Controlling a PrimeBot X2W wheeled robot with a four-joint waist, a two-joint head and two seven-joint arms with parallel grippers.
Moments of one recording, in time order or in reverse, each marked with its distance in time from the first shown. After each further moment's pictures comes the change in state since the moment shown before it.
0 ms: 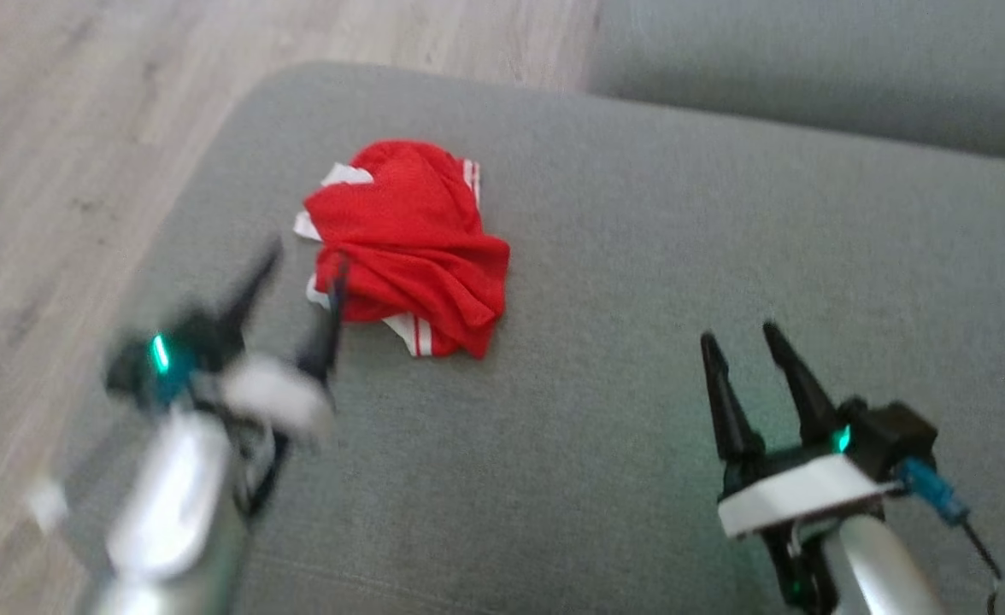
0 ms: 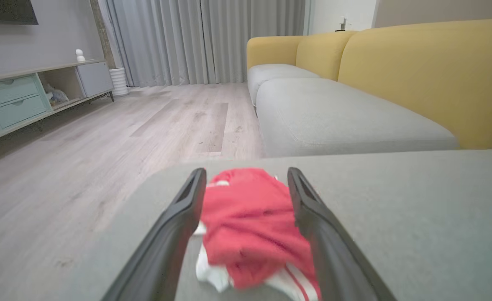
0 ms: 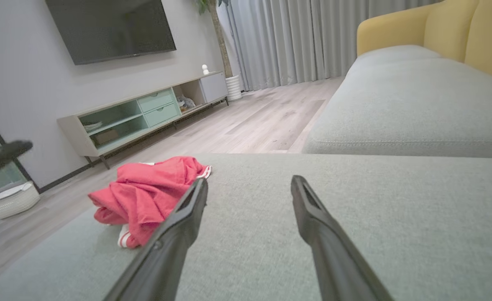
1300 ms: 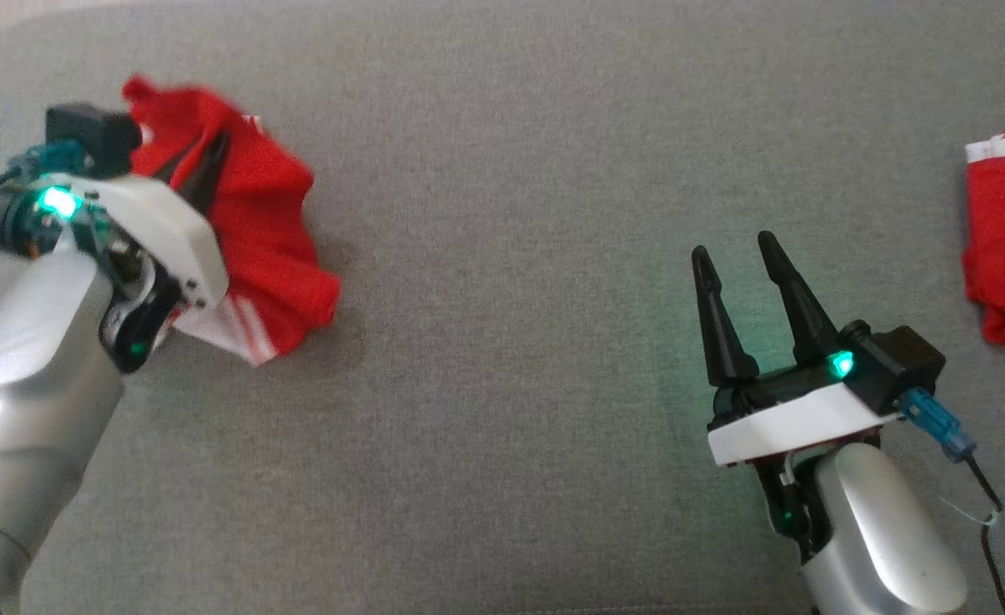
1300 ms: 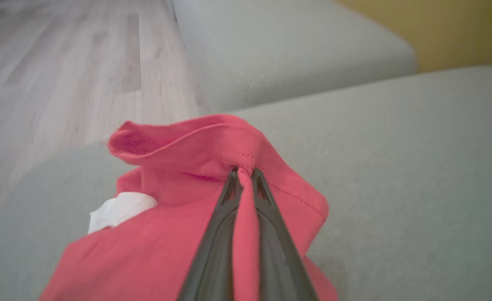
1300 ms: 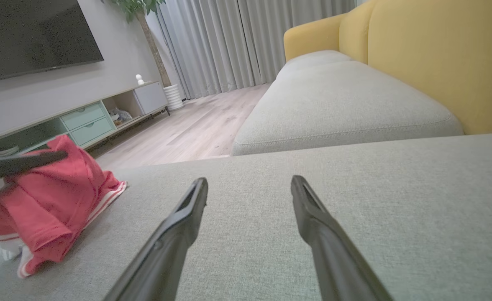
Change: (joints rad) left arm -0.510 0.306 -0.581 0.331 -0.633 -0.007 0.190; right arm -0.140 -0.002 0.023 -0.020 0.003 0.000 -0.003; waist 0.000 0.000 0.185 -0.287
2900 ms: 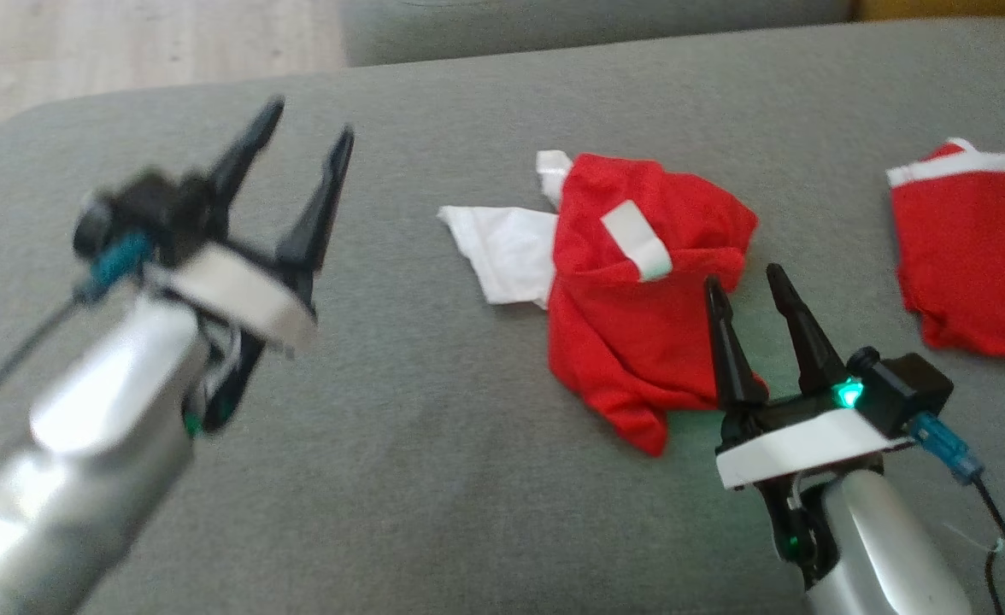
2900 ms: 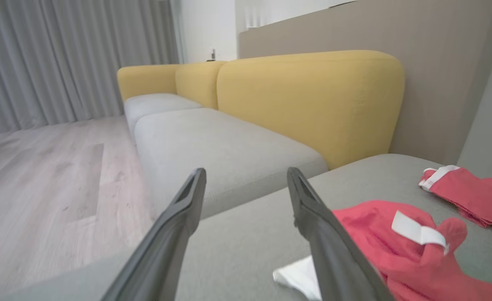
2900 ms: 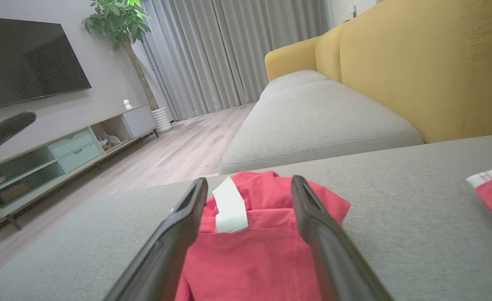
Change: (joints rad) left arm 0.080 0.024 -0.123 -0.328 -0.001 0.142 -0.362; right arm 0.047 0.000 -0.012 0.014 0.058 0.000 0.000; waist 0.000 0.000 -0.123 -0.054
